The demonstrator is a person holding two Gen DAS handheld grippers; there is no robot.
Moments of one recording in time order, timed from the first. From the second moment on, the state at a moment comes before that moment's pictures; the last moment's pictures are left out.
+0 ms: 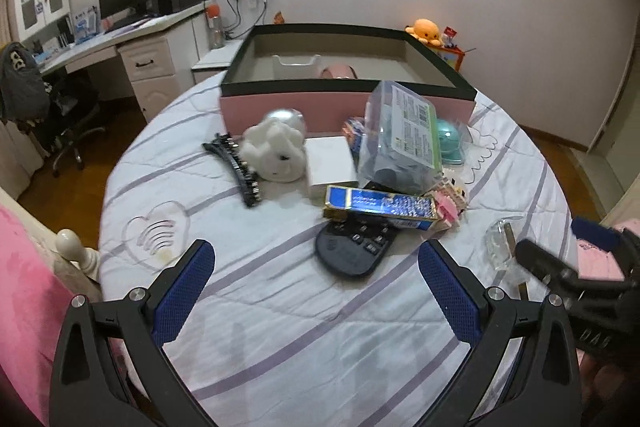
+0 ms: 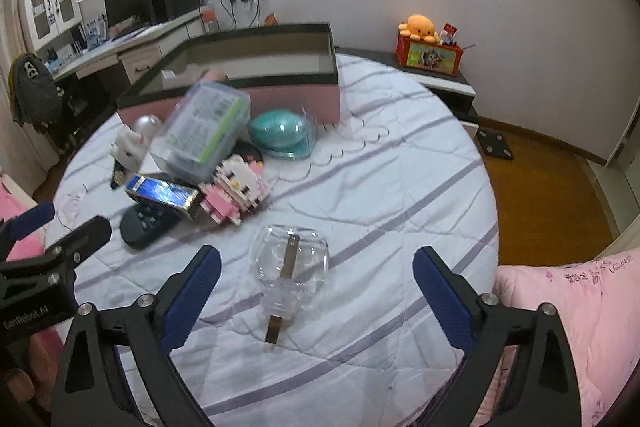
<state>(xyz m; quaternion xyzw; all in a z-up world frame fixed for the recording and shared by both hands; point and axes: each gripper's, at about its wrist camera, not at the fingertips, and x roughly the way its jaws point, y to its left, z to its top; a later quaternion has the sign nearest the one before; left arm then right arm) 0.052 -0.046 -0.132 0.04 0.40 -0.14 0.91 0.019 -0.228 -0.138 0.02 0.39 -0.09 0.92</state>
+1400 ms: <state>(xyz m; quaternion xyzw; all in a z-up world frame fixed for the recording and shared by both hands) 0.091 -0.052 -0.125 0.00 0.40 -0.15 0.91 0.043 -0.231 -0.124 0.03 0.37 -0.04 0.93</state>
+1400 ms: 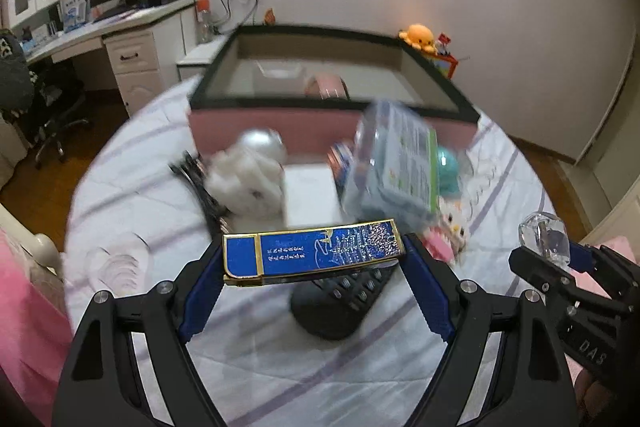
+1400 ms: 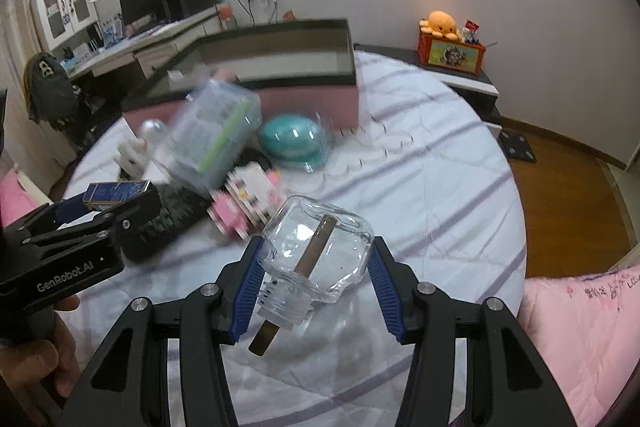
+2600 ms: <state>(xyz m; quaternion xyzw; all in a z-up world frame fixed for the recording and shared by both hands) 0.332 -0.100 -0.116 0.05 0.42 -0.14 0.89 0.302 -0.244 -0.108 0.02 0.42 0.00 0.91</state>
